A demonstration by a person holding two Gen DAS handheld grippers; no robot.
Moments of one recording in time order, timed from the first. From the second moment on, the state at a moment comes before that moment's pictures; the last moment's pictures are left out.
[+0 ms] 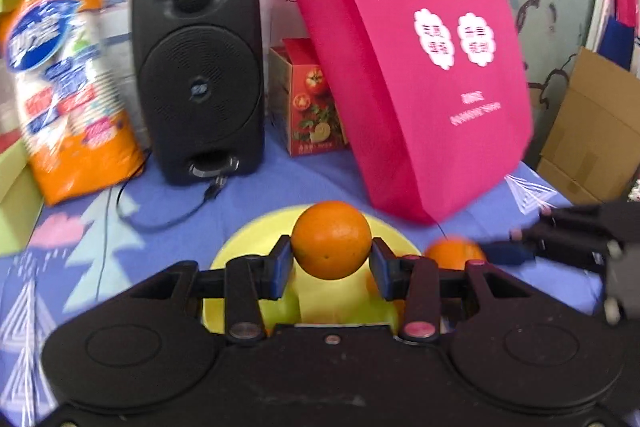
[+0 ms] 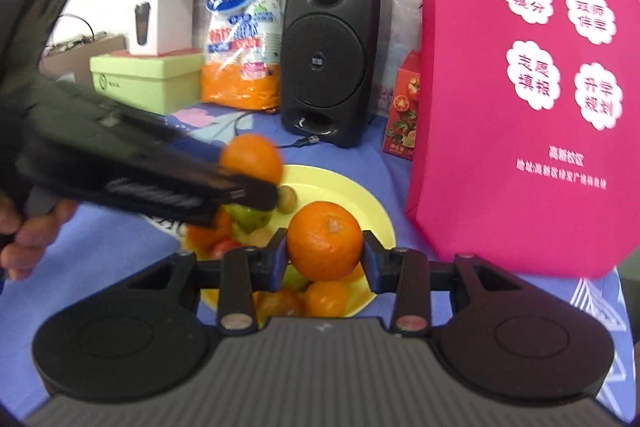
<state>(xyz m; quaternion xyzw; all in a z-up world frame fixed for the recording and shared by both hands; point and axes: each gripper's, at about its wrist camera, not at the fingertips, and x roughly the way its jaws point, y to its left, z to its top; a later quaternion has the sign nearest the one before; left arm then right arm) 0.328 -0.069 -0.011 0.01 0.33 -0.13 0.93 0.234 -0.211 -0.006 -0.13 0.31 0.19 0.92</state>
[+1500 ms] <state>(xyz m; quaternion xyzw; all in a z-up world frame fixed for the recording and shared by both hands) 0.194 -0.037 0.016 0.00 0.30 -0.05 0.95 0.131 -0.203 -0.003 -0.08 0.30 0.20 0.93</state>
